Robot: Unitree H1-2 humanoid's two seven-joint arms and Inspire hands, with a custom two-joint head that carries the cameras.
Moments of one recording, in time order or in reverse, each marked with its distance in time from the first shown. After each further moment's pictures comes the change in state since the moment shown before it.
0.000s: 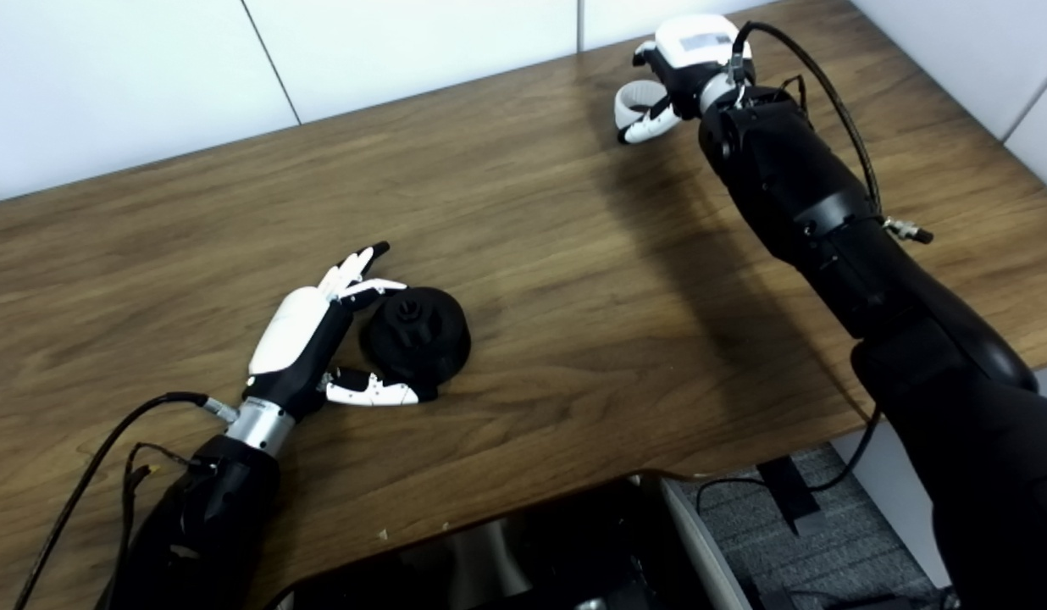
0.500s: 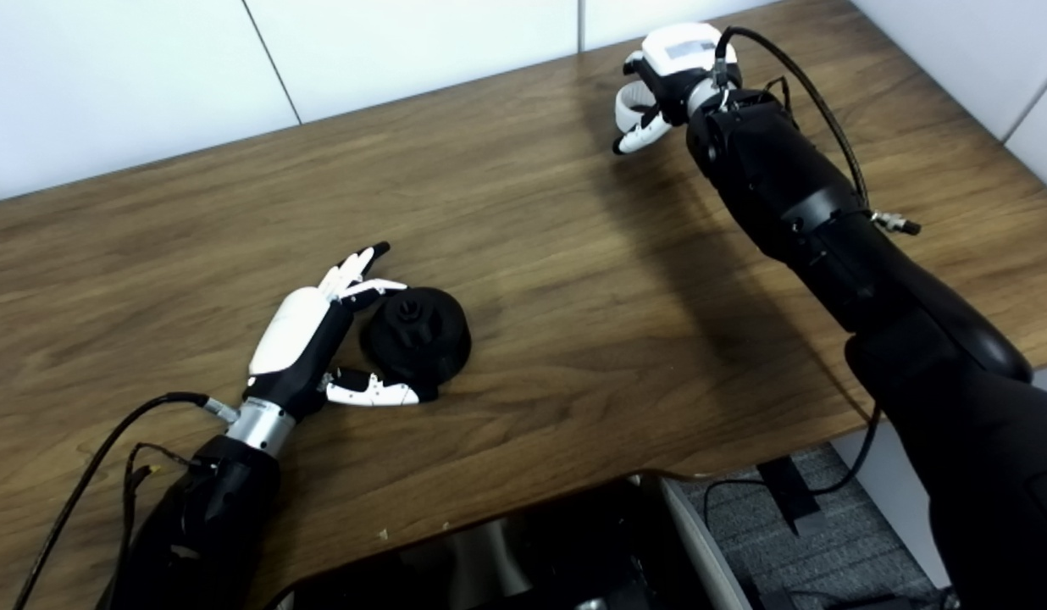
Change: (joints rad) left arm 0.004 -0.001 0.000 0.000 0.002 0.001 0.000; right arm -0.026 0.002 0.047 0.055 -0.001 0.001 0.000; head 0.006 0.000
